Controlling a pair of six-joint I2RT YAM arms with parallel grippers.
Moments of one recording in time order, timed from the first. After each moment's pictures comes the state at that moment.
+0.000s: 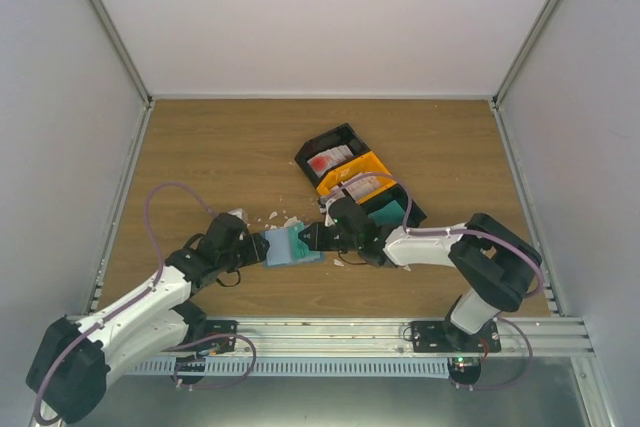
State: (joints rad) left arm -0.55 0.86 0.35 -0.36 0.03 -0.79; right arm 0.91 1.61 0.68 0.32 -0.23 0.87
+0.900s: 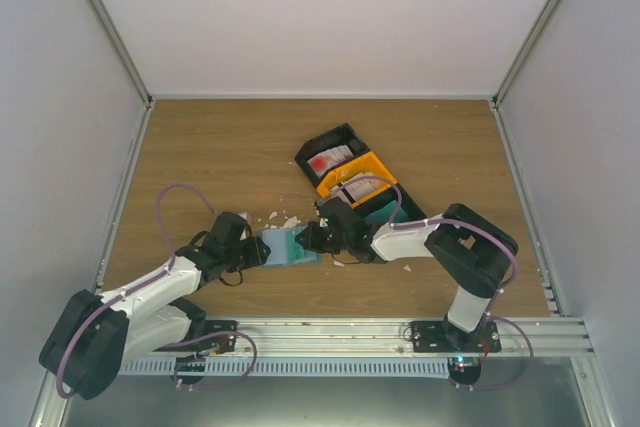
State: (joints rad) left arm -0.48 1.02 0.33 -0.23 0.16 -0.74; right arm 0.91 1.75 0.75 0.30 -0.24 1.00
